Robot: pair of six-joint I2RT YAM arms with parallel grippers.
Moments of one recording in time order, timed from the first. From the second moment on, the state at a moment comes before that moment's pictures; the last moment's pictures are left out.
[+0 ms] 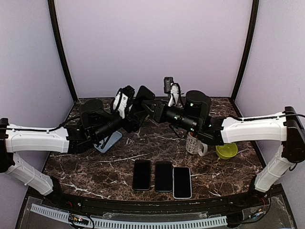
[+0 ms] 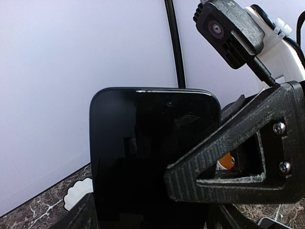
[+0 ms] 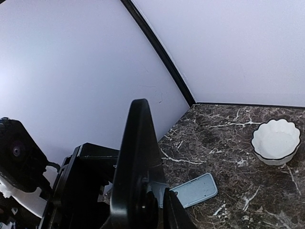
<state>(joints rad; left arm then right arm) -0.96 1.34 0.84 0.48 -0.22 0.15 1.02 1.57 1.07 0.51 0.03 0.55</state>
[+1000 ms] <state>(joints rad) -0.39 1.56 1.10 -0.17 0.19 -0.33 0.86 1.26 0.88 0.13 0.16 0.46</state>
